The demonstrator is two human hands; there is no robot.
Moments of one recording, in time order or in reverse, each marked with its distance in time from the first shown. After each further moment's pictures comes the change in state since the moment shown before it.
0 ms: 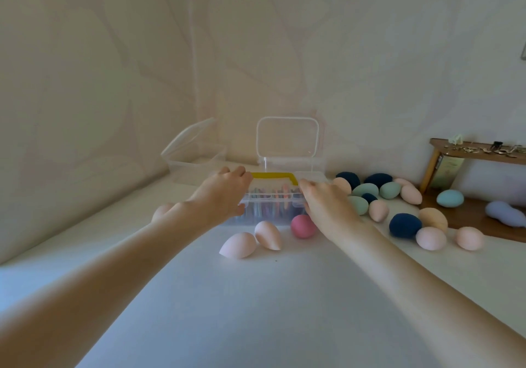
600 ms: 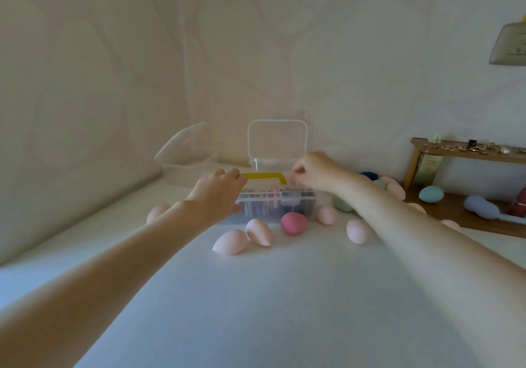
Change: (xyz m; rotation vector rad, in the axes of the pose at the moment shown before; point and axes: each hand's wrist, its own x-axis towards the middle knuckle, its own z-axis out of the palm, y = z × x) left_hand -0.010 0.009 -0.015 -0.050 -0.019 -0.041; right_hand 0.038 0.027 -0.038 0.448 -0.320 0.112
